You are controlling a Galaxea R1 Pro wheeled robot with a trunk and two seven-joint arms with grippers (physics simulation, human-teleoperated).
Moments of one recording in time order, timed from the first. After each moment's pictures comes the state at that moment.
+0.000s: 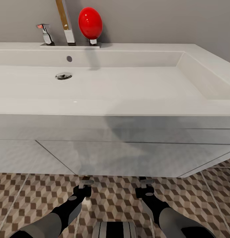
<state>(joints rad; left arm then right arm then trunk) -0.68 -0.03 -0.44 -0.23 0.41 -0.13 0.10 -0.73 0.13 0.01 -0.15 0.13 0.00 -0.18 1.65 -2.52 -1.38</state>
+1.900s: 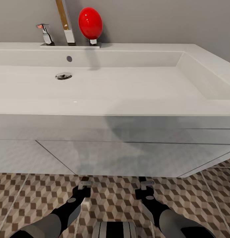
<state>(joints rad) -0.68 -0.03 -0.44 -0.19 0.40 -0.19 0.10 -0.73 0.13 0.01 -0.10 0.12 -0.10 -0.18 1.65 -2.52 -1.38</state>
